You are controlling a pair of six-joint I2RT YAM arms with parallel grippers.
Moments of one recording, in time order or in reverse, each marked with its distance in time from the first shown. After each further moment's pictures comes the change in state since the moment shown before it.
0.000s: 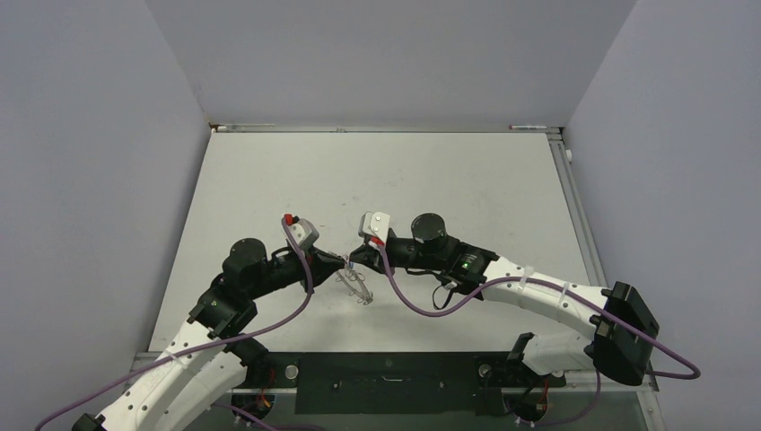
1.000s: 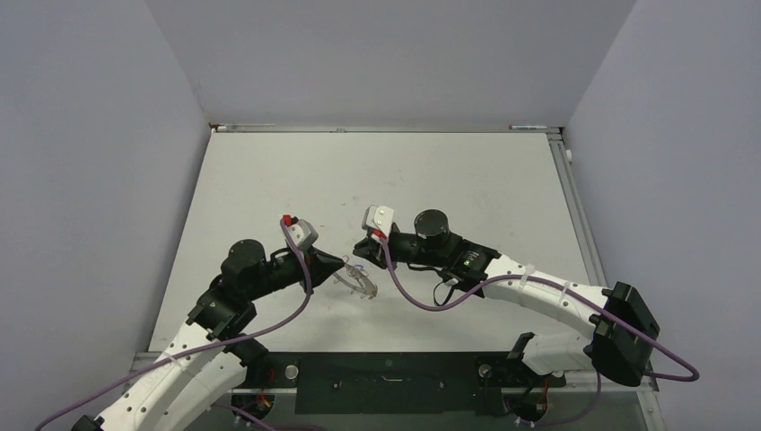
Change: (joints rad) left arm -0.002 -0.013 0.000 0.000 -0.005 0.000; right arm -0.024 0.000 0.000 0.009 0.015 0.006
